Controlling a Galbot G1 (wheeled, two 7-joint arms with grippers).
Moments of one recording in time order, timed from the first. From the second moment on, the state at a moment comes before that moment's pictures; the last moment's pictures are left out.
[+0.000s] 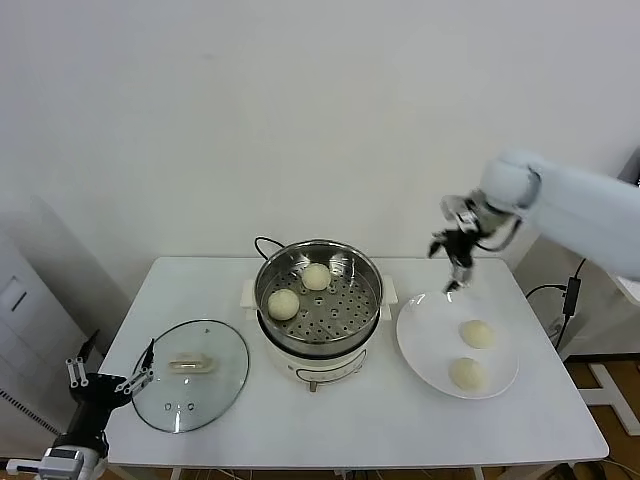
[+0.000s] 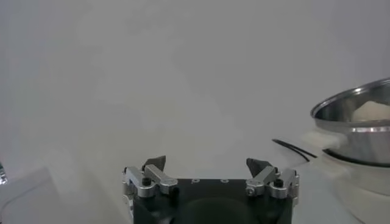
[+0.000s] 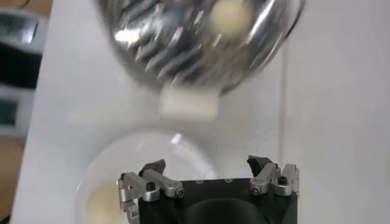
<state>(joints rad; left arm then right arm) 1.65 -1.47 -0.90 -2.15 0.10 -0.05 0.21 0.53 0.68 -1.27 1.27 0.24 -0.17 -1.19</state>
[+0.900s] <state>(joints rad) 1.66 -1.48 -0.89 -2.16 0.13 -0.05 0.21 0.07 0.62 -0.99 1.22 -0.02 -0.08 -1.18</state>
